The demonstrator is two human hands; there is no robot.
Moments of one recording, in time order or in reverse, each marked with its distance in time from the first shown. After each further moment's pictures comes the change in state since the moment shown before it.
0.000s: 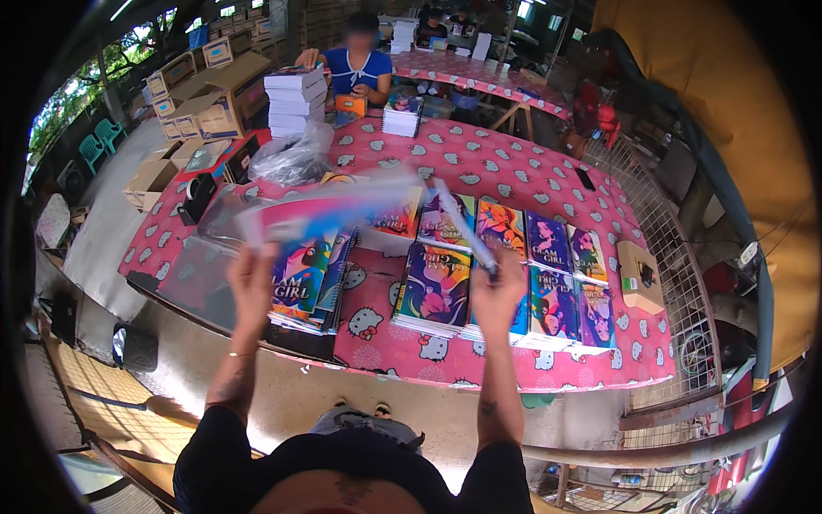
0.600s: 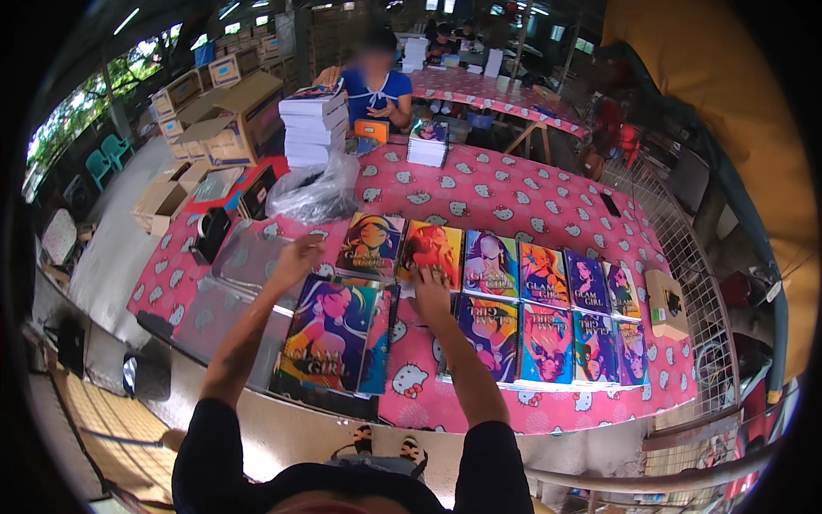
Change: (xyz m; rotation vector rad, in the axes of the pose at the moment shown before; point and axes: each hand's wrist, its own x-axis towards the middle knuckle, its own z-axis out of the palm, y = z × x) left_hand 0.182 -0.204 -0.032 0.372 -0.469 -0.149; right_hand 0.008 0.135 0.257 -0.658 -0.517 -0.239
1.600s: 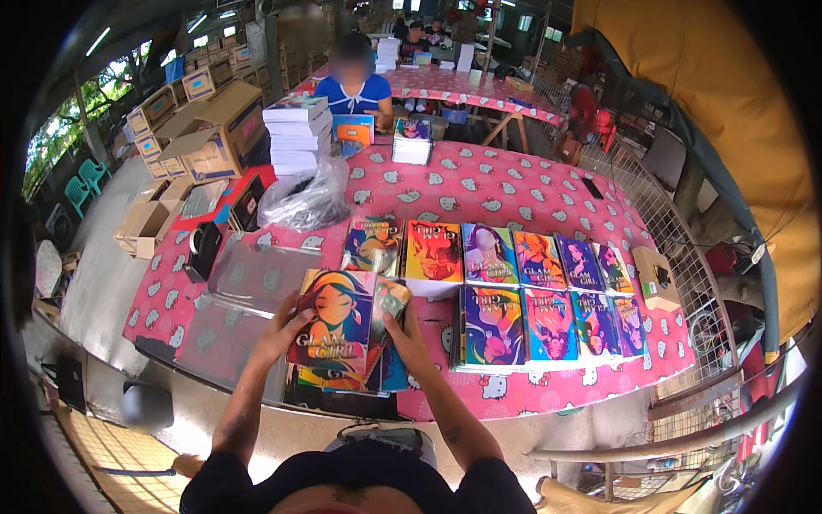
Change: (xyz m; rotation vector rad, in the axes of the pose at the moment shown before) left_hand -0.130 0.027 -0.042 -0.551 -0.171 -0.351; right_hand -0.060 -0.149 -0.054 1.350 -0.024 0.525
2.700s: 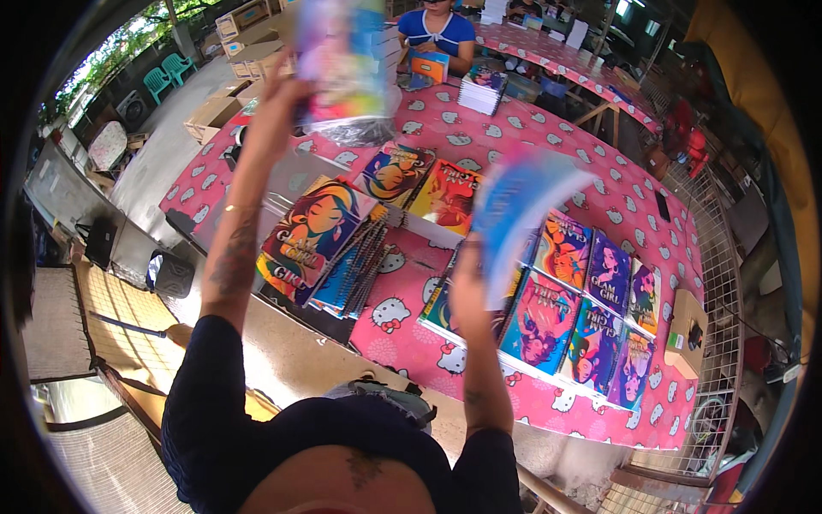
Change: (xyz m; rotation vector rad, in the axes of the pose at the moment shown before) left_hand 0.069 0.185 0.100 -0.012 0.437 0.733; right_hand -0.007 -0.117 -0.148 -0.391 0.352 -0.412
